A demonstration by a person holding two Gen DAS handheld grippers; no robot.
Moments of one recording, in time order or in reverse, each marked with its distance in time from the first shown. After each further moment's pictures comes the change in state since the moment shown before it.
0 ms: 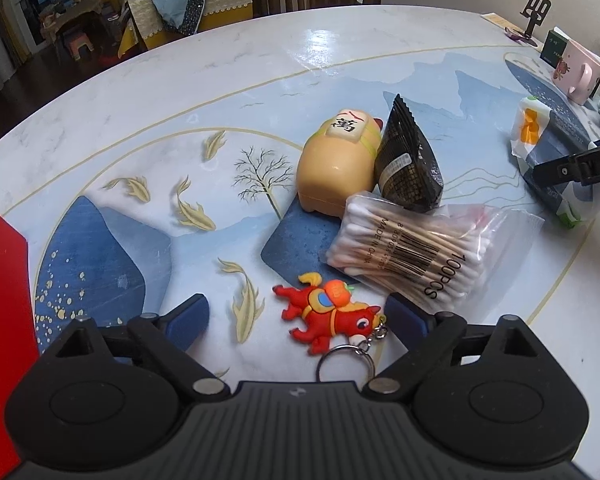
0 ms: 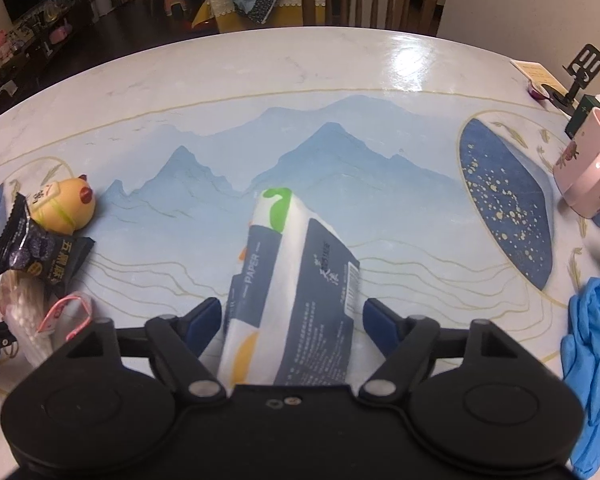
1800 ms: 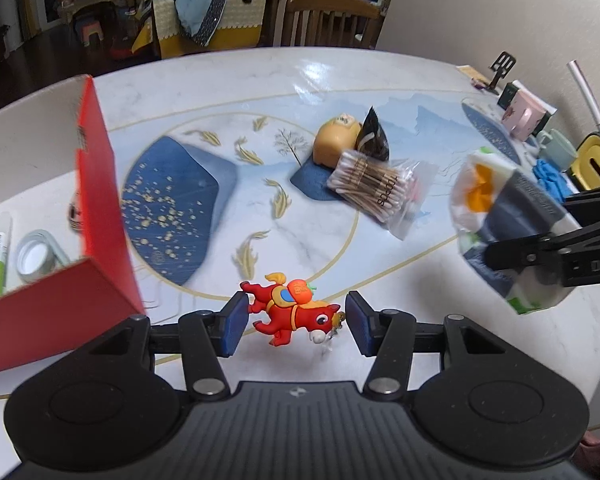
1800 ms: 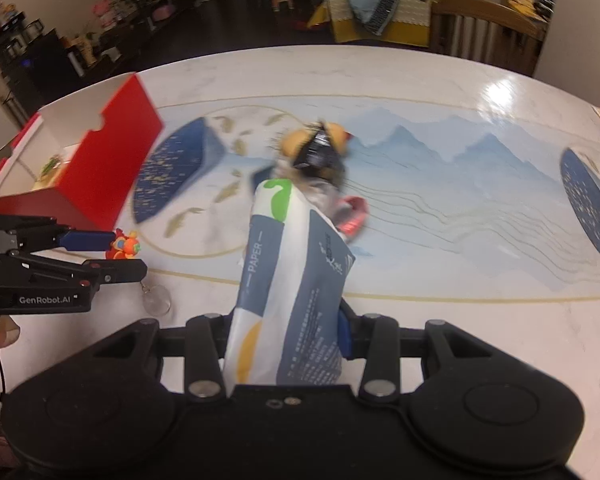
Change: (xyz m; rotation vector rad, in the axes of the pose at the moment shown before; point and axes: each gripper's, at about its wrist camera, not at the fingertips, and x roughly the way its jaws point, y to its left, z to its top) left arm -0.136 0.047 -0.093 -0.122 -0.095 -0.120; right arm -0.128 0.145 -0.079 -0.206 -0.017 0.226
